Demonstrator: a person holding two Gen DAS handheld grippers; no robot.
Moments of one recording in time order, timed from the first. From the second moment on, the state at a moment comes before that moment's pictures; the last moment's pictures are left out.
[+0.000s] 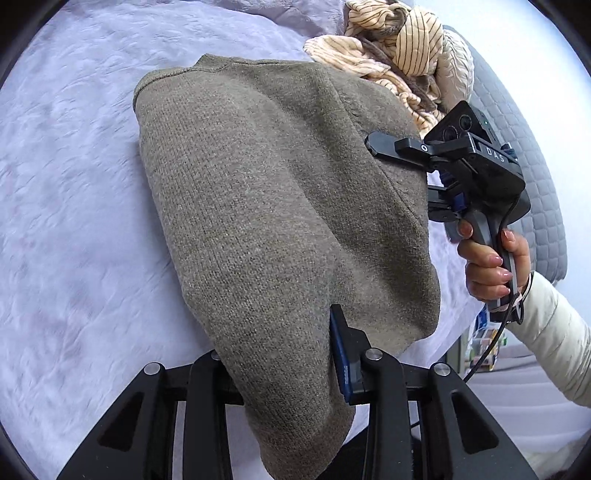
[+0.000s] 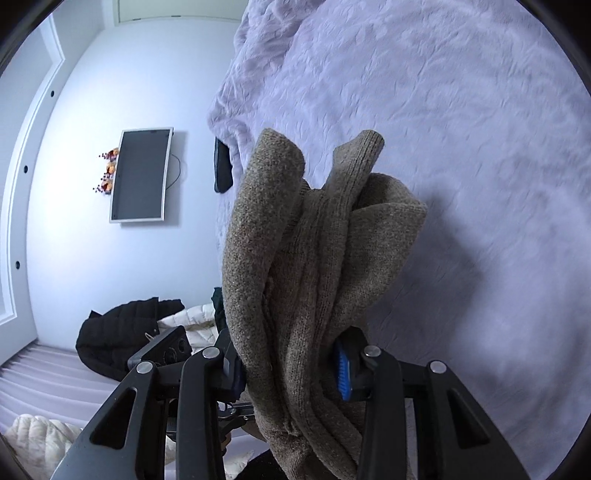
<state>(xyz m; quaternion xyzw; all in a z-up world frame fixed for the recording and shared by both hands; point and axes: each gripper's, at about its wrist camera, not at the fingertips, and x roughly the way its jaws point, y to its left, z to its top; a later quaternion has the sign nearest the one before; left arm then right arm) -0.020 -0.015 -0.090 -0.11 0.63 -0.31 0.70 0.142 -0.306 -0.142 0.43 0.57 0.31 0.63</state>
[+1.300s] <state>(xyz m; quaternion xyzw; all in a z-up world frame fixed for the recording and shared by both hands) -0.080 0.076 -0.095 0.03 0.64 -0.10 0.76 0.002 -0.218 -0.168 0.13 0.71 0.10 0.68</state>
